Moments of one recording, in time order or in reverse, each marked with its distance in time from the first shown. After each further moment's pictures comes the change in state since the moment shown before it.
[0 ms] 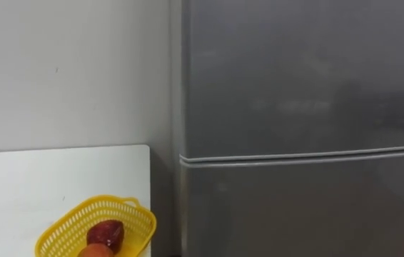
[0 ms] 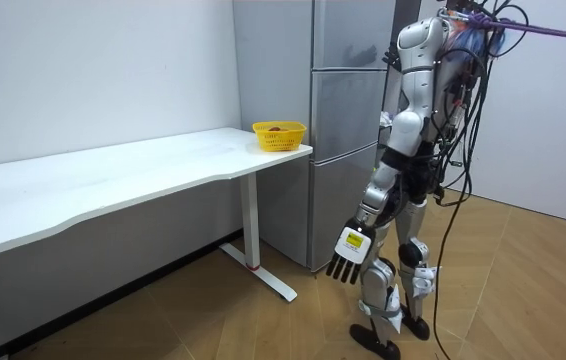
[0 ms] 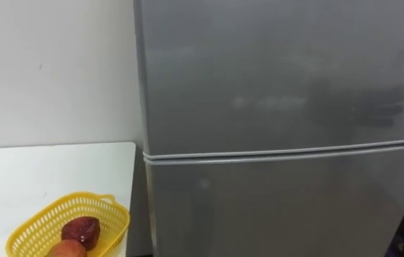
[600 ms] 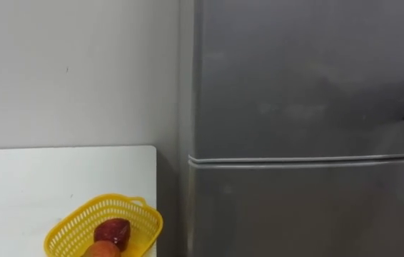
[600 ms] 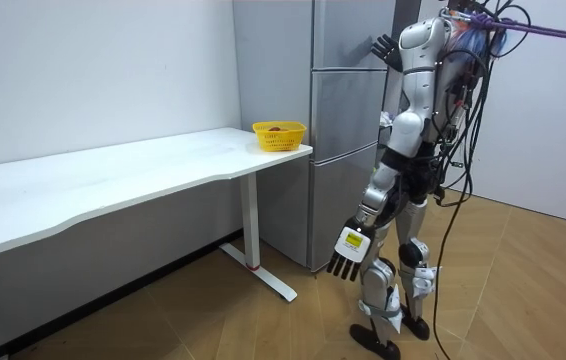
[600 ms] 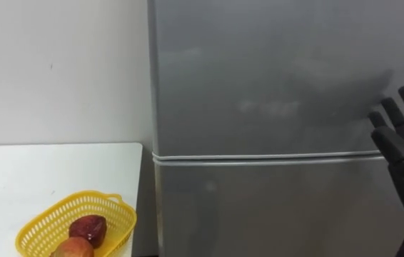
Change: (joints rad) left arm -0.006 0.001 0.000 0.031 0.000 -0.002 -0.076; right arm 0.000 0.001 0.107 -0.065 0.018 0.006 0.387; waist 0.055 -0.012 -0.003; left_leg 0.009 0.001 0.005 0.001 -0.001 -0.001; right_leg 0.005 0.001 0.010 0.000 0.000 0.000
